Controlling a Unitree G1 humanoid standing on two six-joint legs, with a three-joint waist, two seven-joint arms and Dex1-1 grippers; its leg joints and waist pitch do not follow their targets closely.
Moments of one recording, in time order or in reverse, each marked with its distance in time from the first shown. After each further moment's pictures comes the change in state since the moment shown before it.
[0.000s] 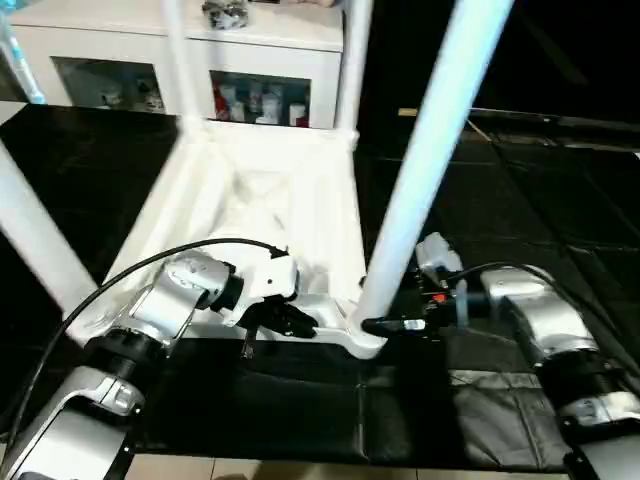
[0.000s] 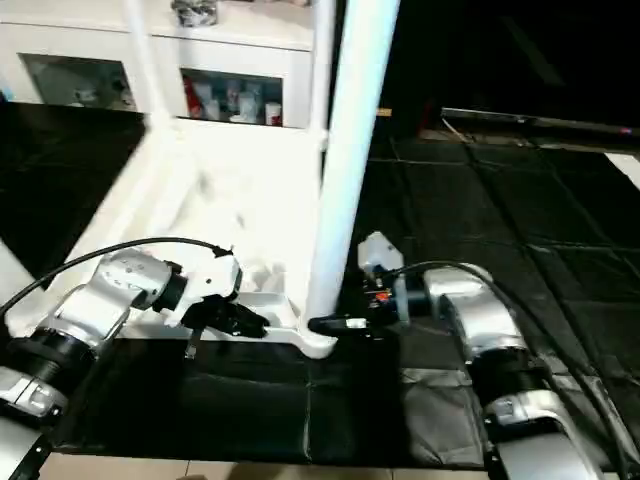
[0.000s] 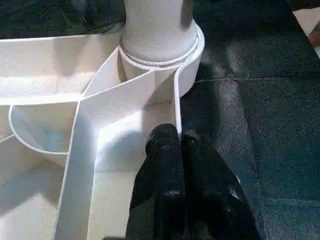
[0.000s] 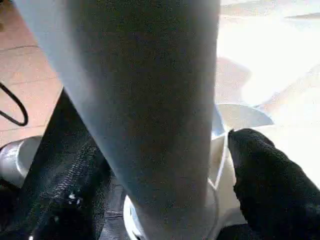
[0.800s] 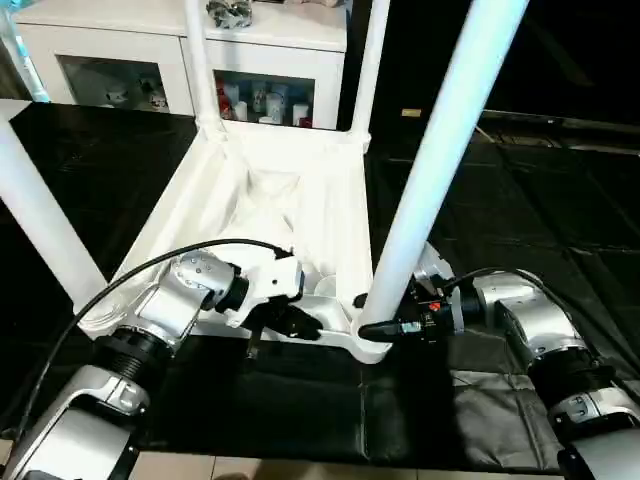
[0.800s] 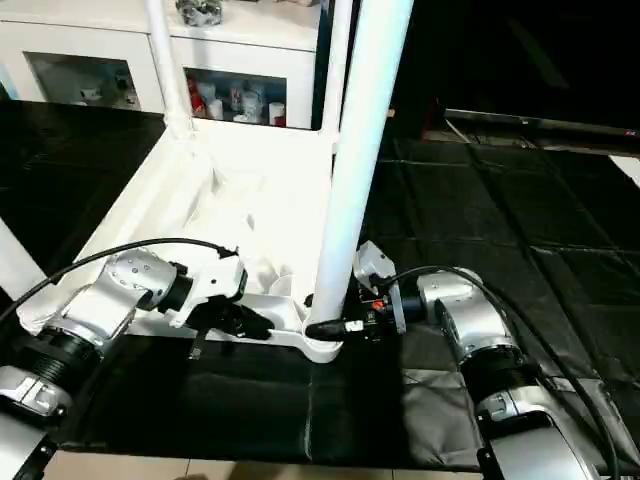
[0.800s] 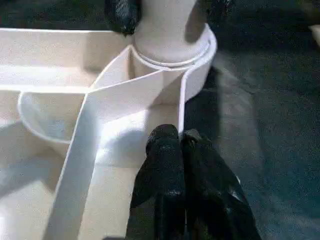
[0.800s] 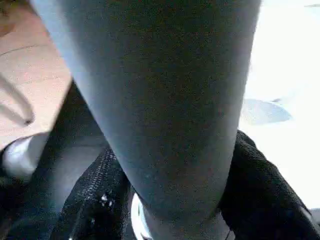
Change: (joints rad) left arm 0.027 -0.032 0.028 -0.031 -0.003 0.083 0.084; right arm 0.006 0.023 -0.010 0.041 -0.002 -0.016 -0.028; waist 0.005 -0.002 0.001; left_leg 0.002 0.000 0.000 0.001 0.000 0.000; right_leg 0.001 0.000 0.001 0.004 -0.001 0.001
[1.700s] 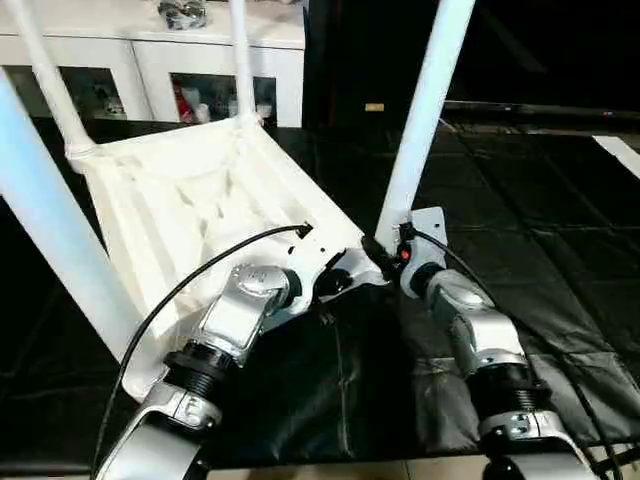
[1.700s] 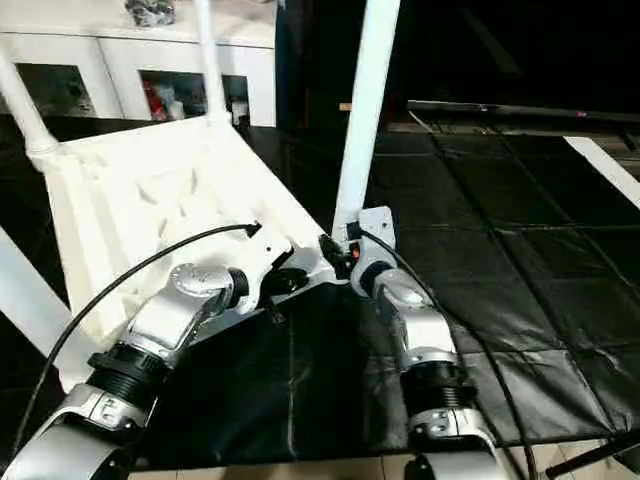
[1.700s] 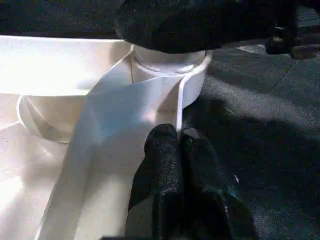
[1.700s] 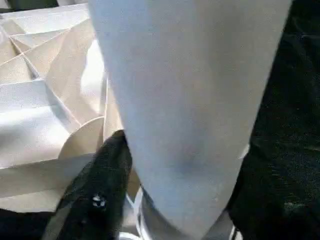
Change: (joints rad) left arm 0.008 -0.284 0.104 -0.052 0.068 0.343 0.613; right arm 0.045 0.332 -0.236 -0.161 -0.116 0.190 -1.017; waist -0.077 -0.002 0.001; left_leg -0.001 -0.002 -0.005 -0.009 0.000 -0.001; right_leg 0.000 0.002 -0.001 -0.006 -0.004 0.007
